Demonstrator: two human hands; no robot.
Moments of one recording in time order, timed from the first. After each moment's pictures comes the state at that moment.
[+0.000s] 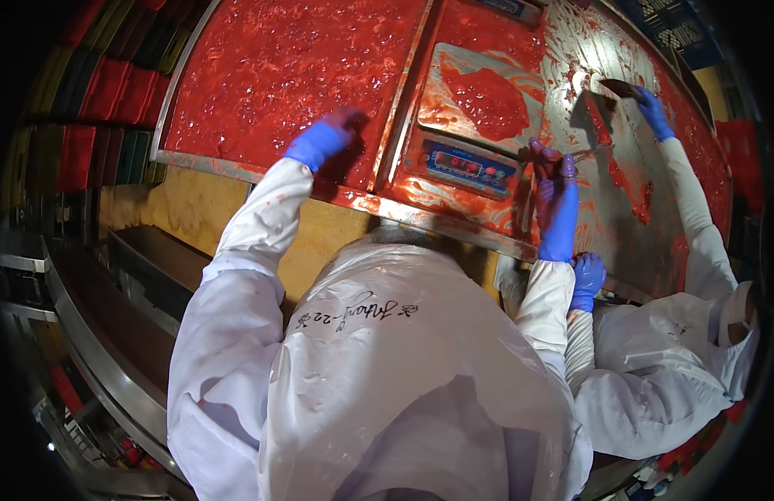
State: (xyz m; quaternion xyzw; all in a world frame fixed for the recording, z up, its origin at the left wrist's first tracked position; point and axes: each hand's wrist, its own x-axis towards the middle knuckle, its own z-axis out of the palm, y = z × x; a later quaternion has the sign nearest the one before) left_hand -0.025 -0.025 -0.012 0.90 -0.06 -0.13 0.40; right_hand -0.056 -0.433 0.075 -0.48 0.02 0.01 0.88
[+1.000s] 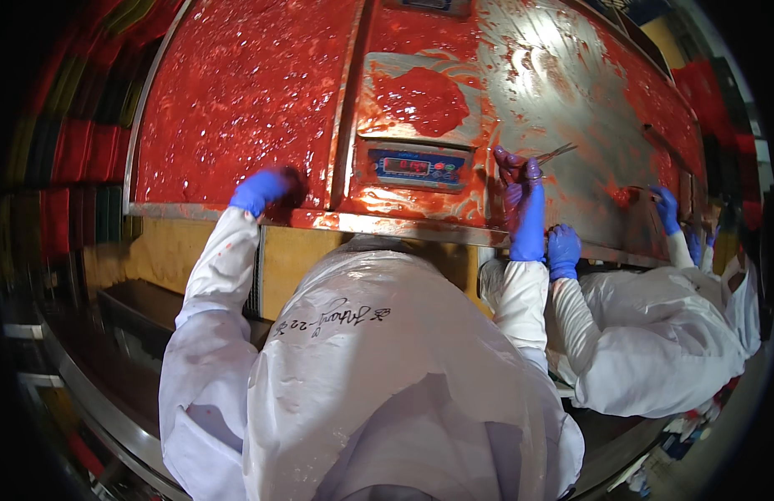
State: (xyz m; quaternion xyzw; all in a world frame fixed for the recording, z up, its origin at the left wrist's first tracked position) left_hand -0.030 0.019 -0.039 0.90 -0.09 -0.28 0.32; right_hand -0.083 -0.466 0.061 -0.45 0.06 -0.03 0.89
